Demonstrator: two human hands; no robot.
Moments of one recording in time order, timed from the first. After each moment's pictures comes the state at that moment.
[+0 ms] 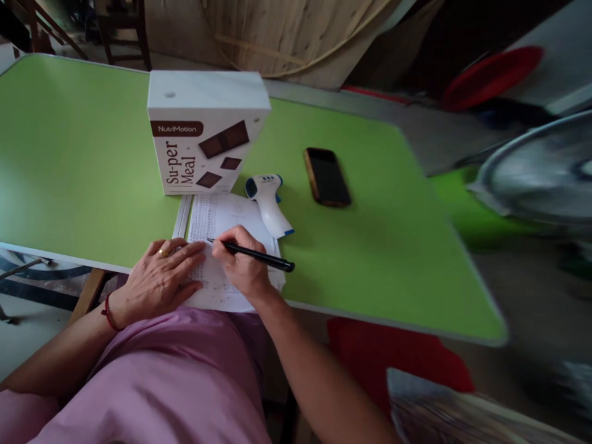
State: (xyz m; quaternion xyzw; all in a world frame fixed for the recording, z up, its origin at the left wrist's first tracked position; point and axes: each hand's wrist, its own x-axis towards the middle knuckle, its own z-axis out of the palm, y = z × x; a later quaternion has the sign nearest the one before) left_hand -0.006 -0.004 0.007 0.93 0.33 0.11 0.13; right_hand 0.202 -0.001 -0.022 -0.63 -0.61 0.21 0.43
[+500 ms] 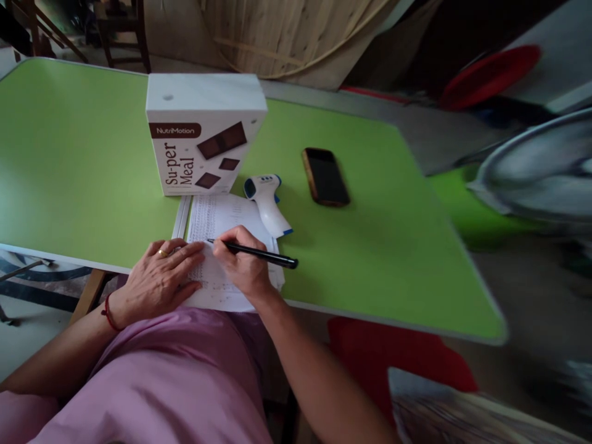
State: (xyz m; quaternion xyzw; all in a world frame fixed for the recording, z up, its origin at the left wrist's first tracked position) left_hand -0.007 -0.004 0.007 0.93 0.32 0.11 0.12; right_hand 0.202 -0.001 -0.020 -0.63 -0.60 0.22 0.45
